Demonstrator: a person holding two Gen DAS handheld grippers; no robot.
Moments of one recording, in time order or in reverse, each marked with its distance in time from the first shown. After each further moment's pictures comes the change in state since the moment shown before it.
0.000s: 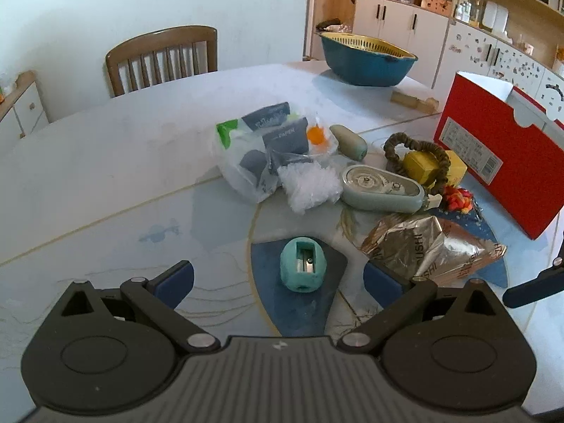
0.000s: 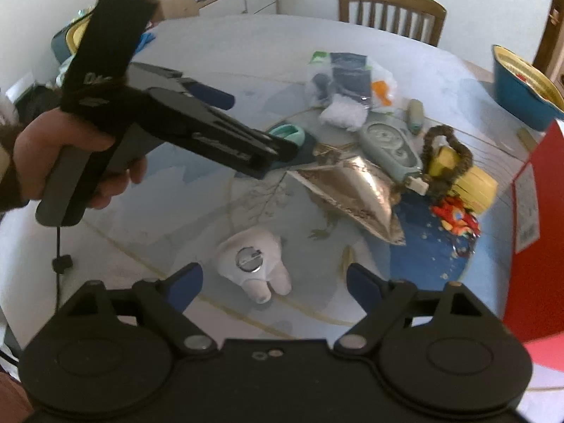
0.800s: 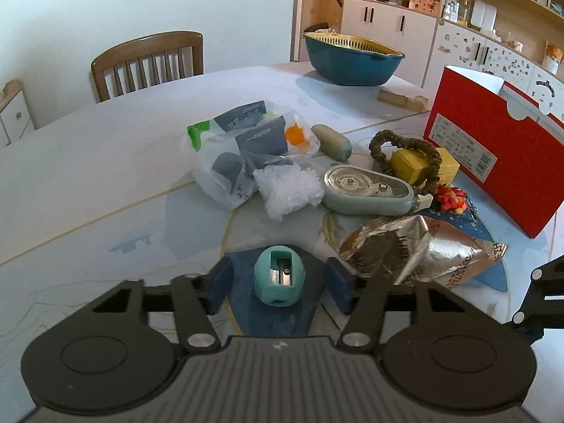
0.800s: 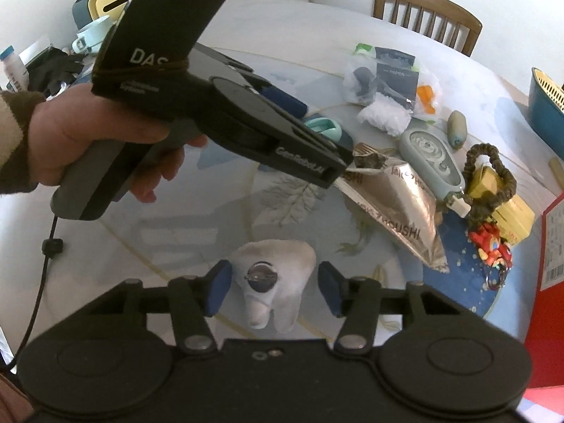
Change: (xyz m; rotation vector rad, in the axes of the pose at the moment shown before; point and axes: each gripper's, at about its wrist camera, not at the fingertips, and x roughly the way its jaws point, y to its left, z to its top) left arm 0.014 -0.012 0.001 0.017 -0.014 -0.025; right arm 0.028 0.015 0.008 -0.113 0.026 0.021
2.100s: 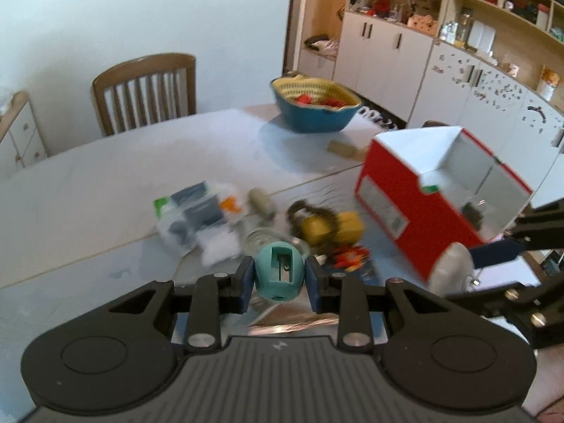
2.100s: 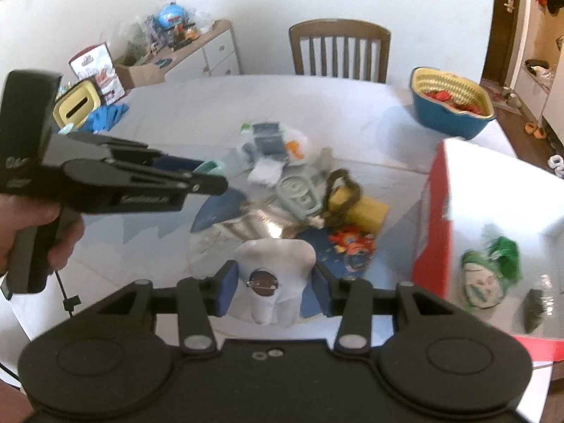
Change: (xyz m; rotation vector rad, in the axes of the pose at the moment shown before) left arm -0.100 -0.079 0.068 -0.052 -0.012 -0.015; right arm -0.141 -0.091 -0.020 0.260 -0.167 -0.040
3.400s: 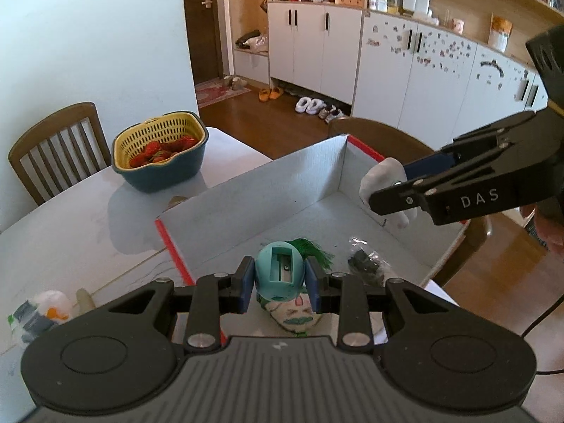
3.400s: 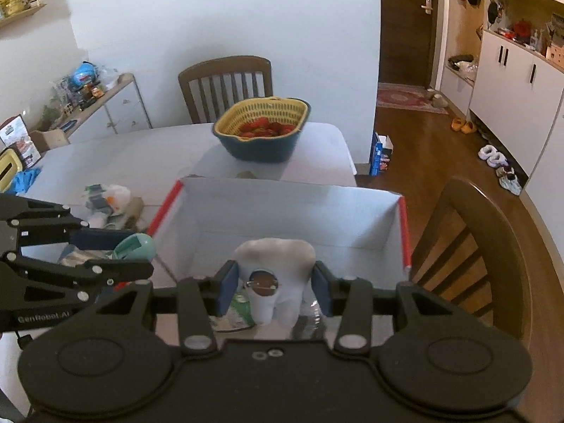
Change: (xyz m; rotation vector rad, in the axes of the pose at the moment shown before) left arm 0.098 -0.234 0.083 0.201 0.038 -0.057; right arm -0.074 -0.251 -0.009 0.123 -0.108 -0.156
